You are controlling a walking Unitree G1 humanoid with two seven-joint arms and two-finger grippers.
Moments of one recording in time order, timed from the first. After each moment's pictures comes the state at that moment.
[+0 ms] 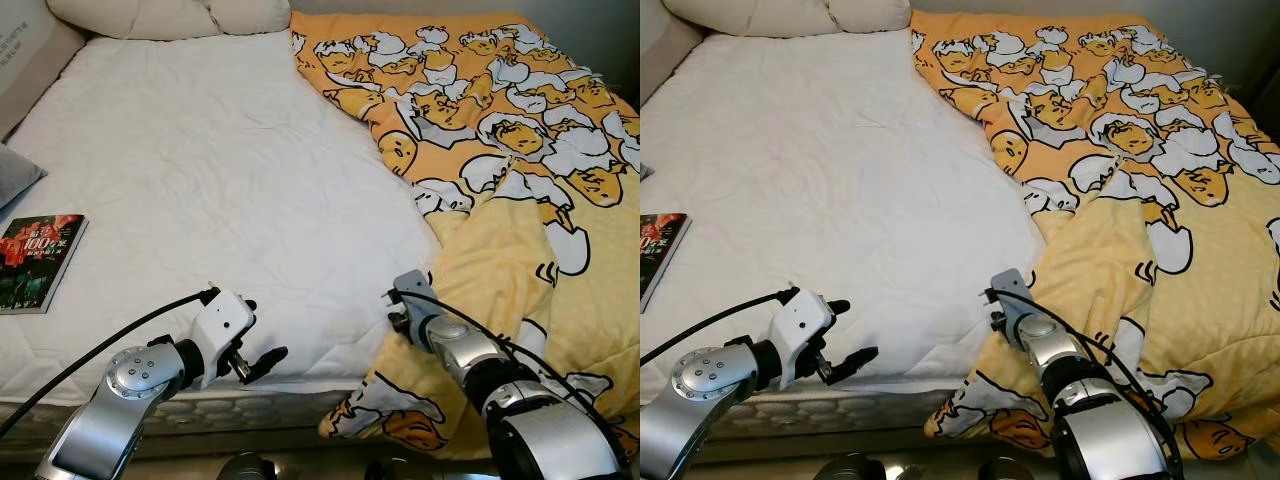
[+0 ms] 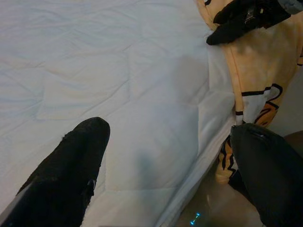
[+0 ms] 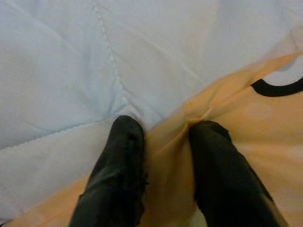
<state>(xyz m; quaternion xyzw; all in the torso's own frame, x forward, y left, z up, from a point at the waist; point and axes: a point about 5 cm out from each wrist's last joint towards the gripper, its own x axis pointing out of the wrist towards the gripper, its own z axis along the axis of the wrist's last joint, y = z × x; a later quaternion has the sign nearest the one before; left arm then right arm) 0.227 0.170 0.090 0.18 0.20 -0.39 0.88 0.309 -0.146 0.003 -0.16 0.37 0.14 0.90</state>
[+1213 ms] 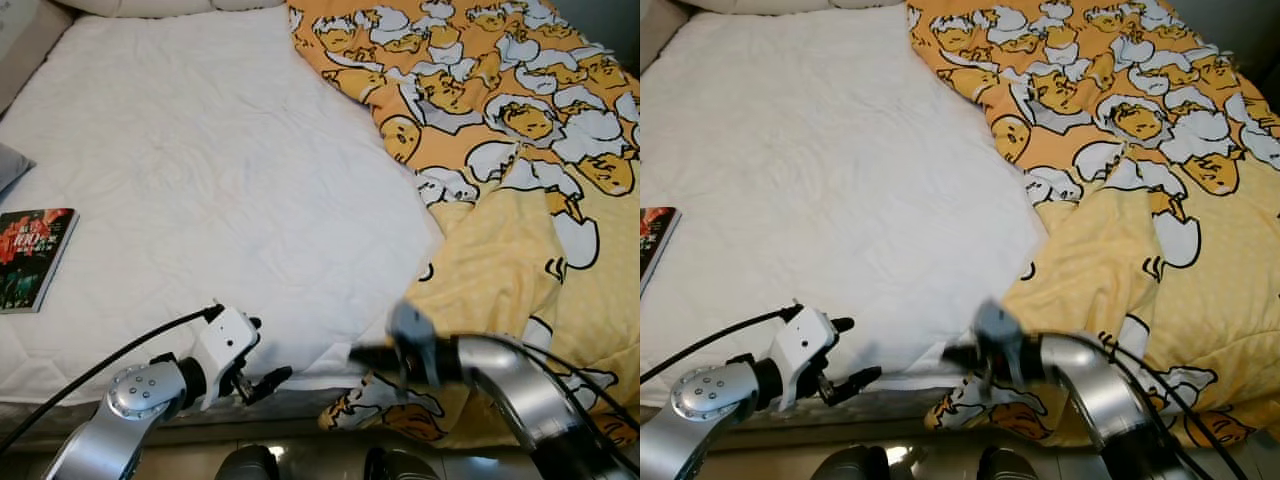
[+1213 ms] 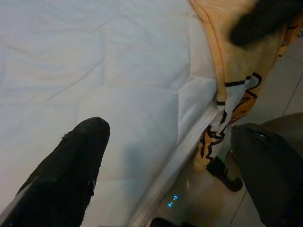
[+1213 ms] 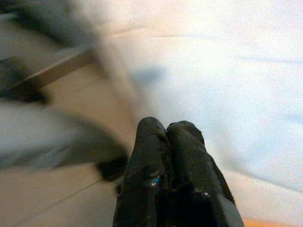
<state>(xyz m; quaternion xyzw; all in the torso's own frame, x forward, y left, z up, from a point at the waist) 0.210 0.164 0.084 0.17 0.22 -0.40 0.87 0.262 -0.130 0.054 -0.09 0.23 0.51 0.82</state>
